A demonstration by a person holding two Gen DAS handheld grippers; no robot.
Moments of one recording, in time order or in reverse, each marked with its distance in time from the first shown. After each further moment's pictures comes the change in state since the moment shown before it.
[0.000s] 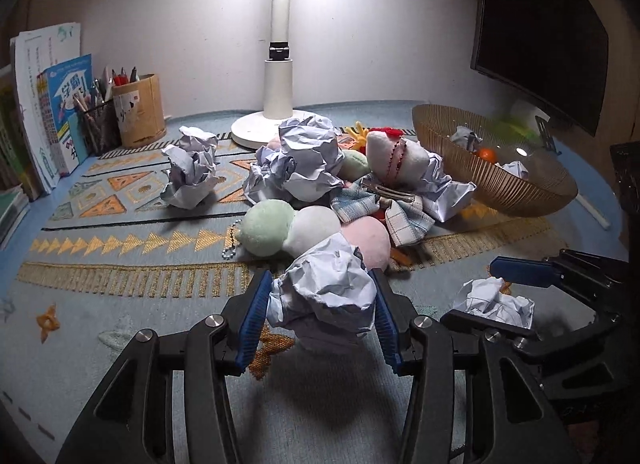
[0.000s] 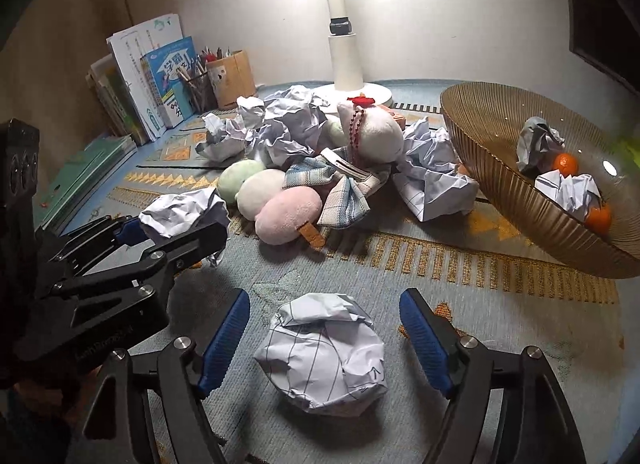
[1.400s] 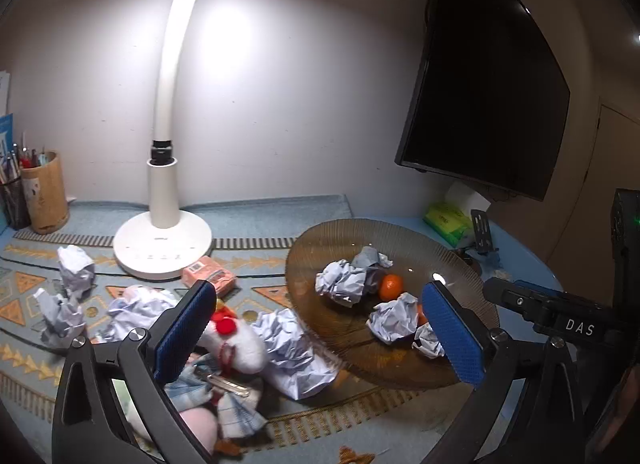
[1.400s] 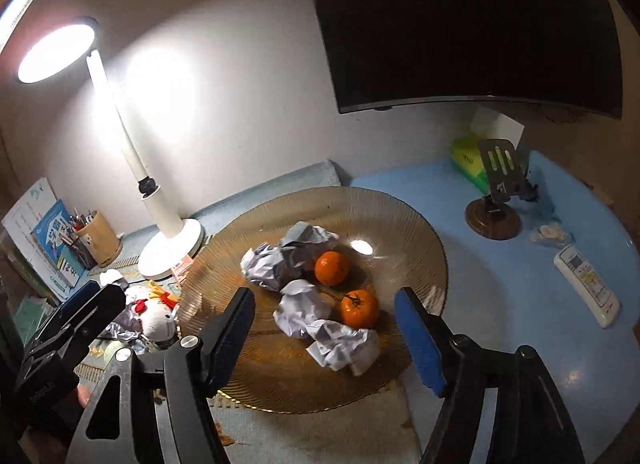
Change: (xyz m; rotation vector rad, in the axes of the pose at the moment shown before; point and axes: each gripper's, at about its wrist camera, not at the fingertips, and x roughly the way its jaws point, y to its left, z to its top) left arm 0.009 -0.081 0.113 -0.054 -0.208 -0.216; right arm -0.113 -0.165 0.060 0.356 -0.233 -0.298
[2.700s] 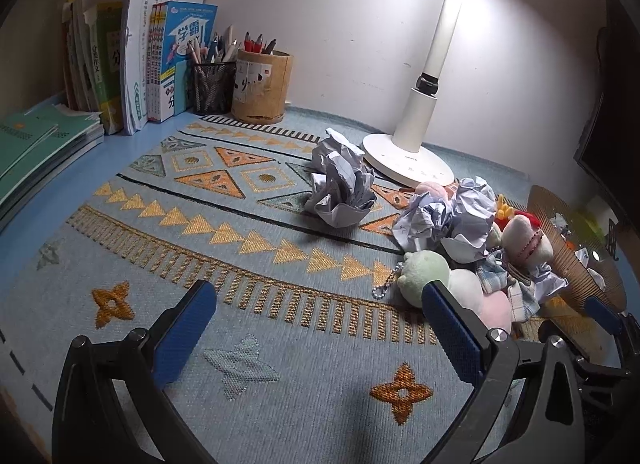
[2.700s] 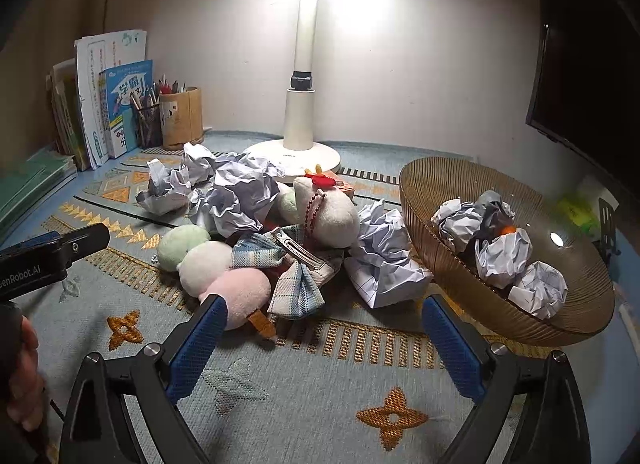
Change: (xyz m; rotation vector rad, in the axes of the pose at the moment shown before) left arm -0.068 0.178 -0.089 -0.254 0.121 0.424; right arm 0.053 0.184 -0.125 -0.404 -0.017 0.041
